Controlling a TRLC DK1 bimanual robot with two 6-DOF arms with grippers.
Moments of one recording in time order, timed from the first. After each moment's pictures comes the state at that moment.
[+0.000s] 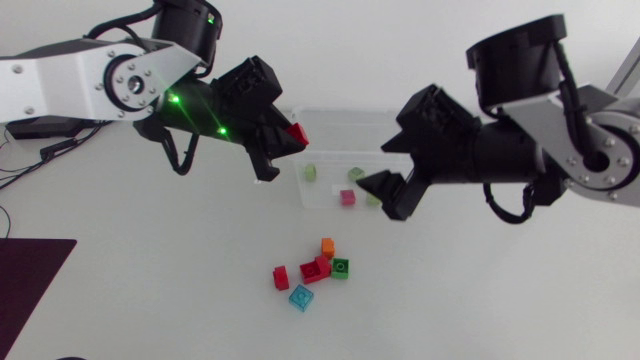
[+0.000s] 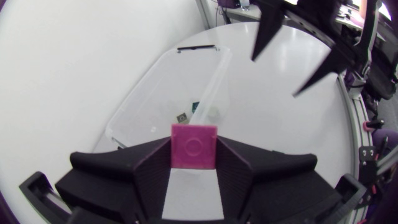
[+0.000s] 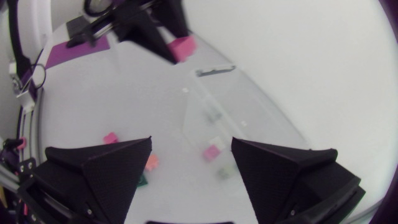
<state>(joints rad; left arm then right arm) -0.45 1.64 1.31 -0.35 0.38 0.70 0.51 1.29 0.93 -0.30 -0.19 -0.47</state>
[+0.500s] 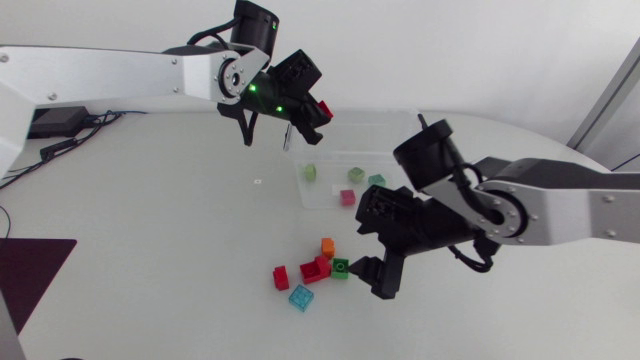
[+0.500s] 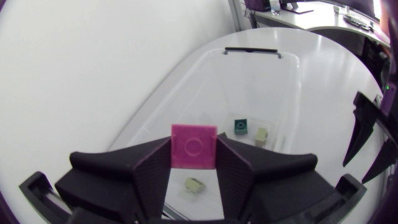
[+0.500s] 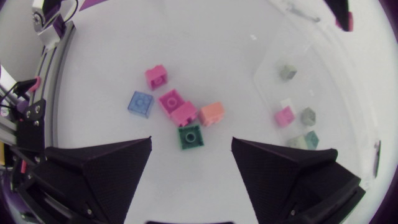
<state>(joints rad) -0.45 2.06 1.71 -0.24 0.30 0.62 0.58 1.48 0.82 -0.35 -0.25 -0.59</state>
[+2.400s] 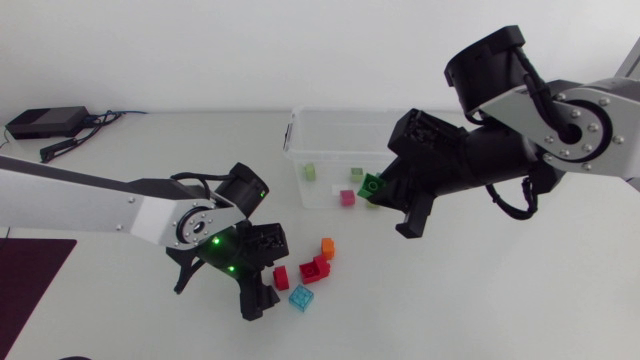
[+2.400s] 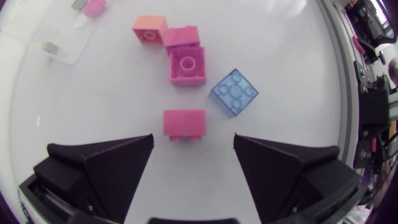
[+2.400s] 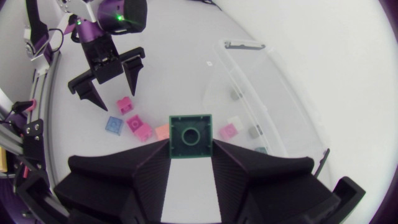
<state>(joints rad) -0.58 1.74 0.87 -0.41 0.22 0.71 0.46 1.37 1.03 -0.53 -0.26 -0.65</state>
